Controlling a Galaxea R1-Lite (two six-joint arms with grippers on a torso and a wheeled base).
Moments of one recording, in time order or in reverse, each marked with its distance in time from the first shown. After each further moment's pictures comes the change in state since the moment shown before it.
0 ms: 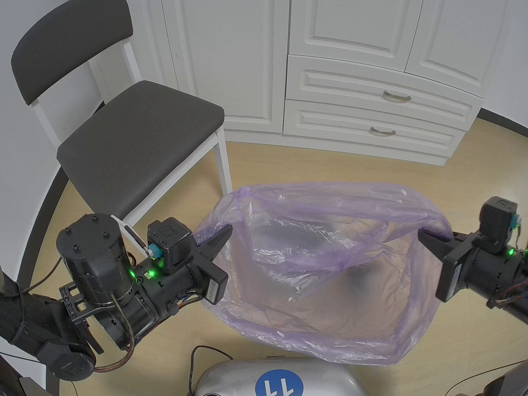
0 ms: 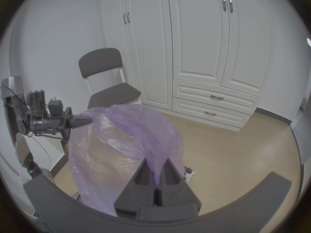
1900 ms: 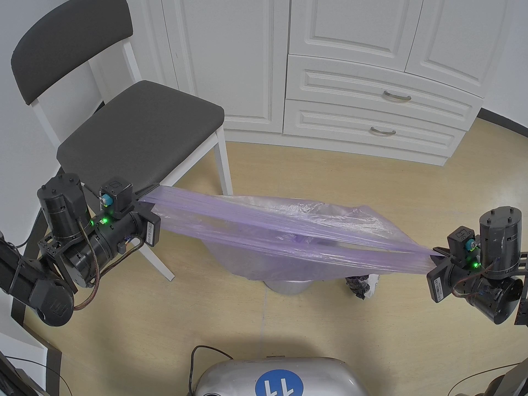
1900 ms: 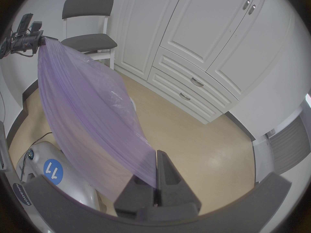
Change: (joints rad) left arm 0.444 0.045 -0.075 -0.001 -0.149 0.091; right arm -0.322 0.172 0.162 -0.105 -0.066 -0.283
